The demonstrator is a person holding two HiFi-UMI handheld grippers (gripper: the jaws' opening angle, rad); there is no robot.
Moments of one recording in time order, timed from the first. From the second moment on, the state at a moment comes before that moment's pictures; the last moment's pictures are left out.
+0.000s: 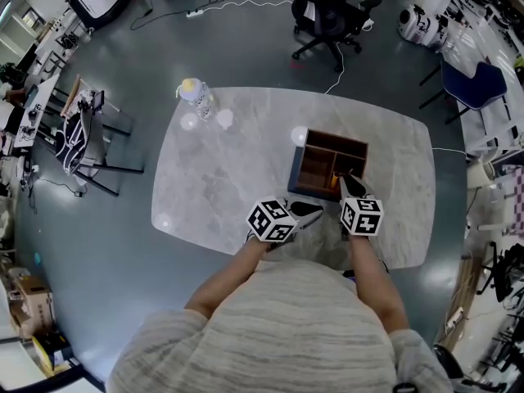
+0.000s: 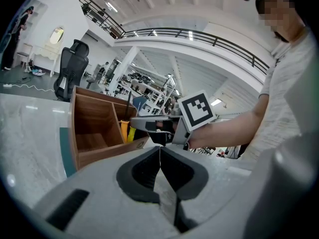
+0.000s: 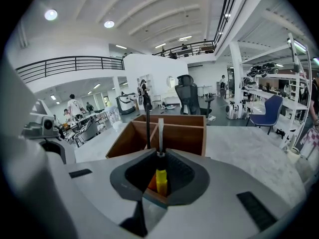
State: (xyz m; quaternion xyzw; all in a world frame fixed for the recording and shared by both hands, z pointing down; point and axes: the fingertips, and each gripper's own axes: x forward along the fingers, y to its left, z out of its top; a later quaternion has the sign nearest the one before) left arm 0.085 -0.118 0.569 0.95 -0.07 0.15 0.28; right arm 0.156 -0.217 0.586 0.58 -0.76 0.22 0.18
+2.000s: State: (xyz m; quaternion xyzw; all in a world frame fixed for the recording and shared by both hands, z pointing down) left arm 0.092 -0.121 0.519 0.97 -0.07 0.10 0.22; right arm 0.143 -0.151 0.510 0.52 -0.83 0.19 0.07
